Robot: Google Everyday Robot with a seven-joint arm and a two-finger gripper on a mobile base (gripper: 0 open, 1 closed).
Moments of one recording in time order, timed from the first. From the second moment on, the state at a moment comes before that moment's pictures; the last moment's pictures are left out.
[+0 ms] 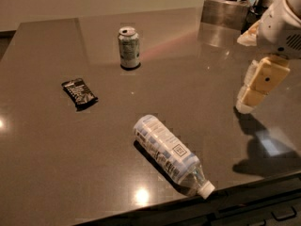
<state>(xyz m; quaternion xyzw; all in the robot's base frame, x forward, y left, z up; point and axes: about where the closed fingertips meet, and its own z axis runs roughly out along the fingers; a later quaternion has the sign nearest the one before) 0.465 -0.205 0.976 -0.60 0.78 0.01 0.19</state>
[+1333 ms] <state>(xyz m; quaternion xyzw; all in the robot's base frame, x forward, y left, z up) 0.608 -0.110 0.957 -0.53 0.77 0.13 0.33</state>
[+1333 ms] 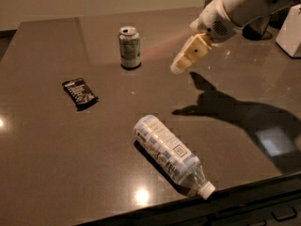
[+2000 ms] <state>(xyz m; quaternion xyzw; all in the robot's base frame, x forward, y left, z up) 0.680 -0.033 0.947 -0.50 0.76 0.17 0.38</state>
